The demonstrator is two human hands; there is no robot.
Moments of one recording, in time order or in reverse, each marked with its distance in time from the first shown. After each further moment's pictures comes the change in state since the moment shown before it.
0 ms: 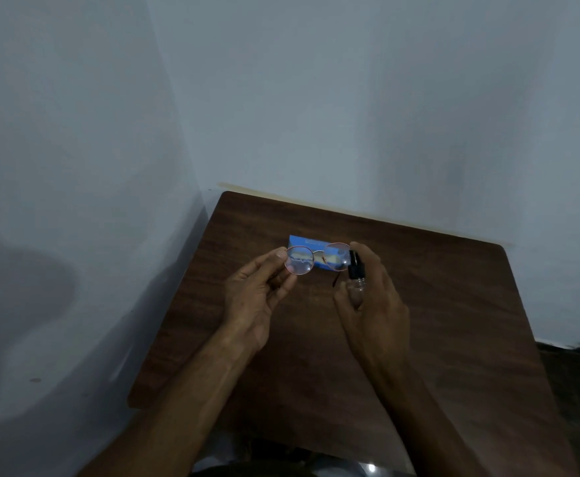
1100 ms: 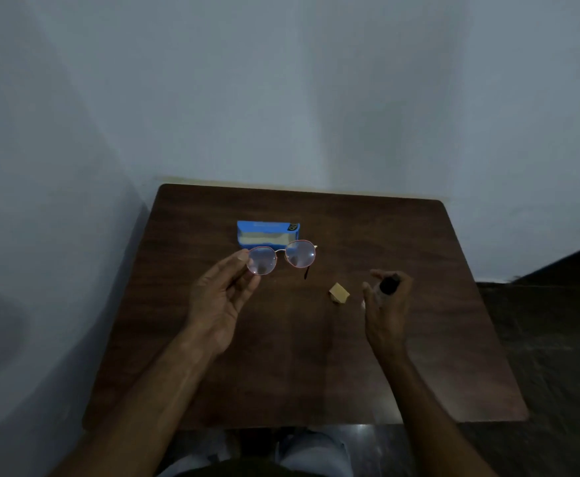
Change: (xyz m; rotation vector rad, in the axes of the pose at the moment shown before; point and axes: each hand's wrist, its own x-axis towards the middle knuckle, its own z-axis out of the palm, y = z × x) left_hand 0.009 -0.034 -0.003 0.103 -0.089 -0.116; right_hand -0.050 0.164 0.000 0.289 0.311 0.386
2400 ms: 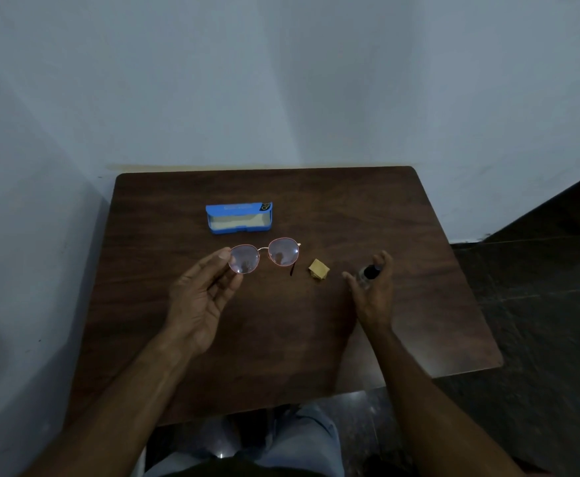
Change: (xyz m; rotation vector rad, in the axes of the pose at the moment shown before) left_hand 0.000 -0.018 -0.005 0.080 -0.033 -0.078; right_hand -0.001 0.069 -0.011 -0.163 -0.019 0.236
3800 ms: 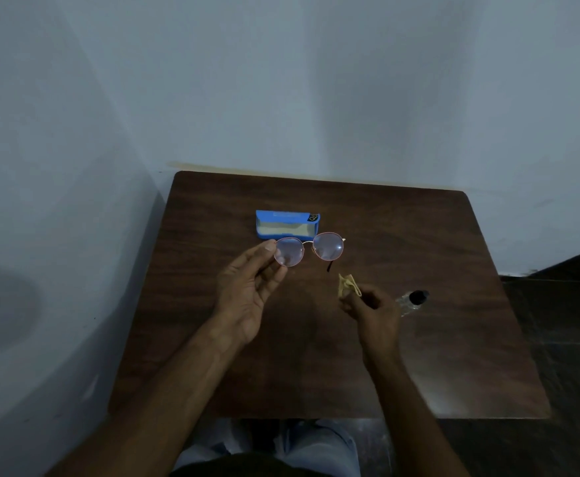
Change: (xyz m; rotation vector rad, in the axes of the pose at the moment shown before) left_hand 0.004 0.025 0.005 -0.101 0.023 0.040; right_hand -0.066 -0.109 0.039 0.419 -0.207 0.202
